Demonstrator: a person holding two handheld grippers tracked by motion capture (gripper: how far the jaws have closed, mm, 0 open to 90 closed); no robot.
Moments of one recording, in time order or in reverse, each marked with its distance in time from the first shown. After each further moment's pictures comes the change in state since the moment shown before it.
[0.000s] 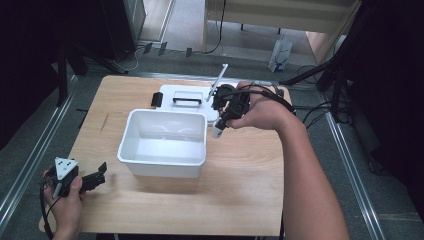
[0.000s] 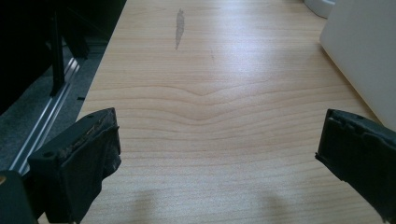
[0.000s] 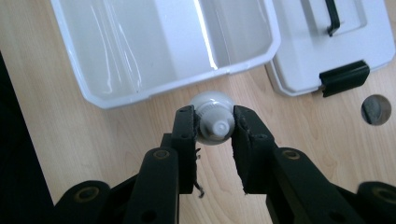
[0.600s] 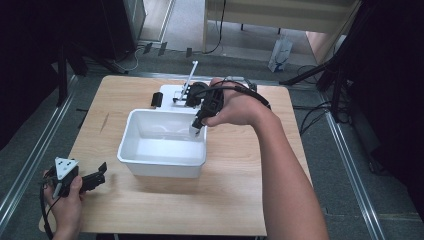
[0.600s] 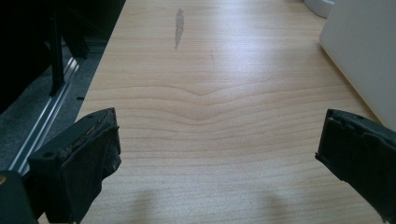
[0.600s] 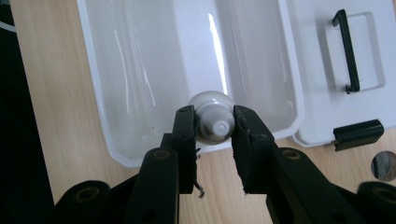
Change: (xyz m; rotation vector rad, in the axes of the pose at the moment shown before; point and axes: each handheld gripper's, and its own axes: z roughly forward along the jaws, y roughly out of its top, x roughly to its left) left arm 0.000 0.000 0.000 0.003 -0.004 -0.003; right arm 0.018 0.052 0.013 -0.014 0.042 -0.088
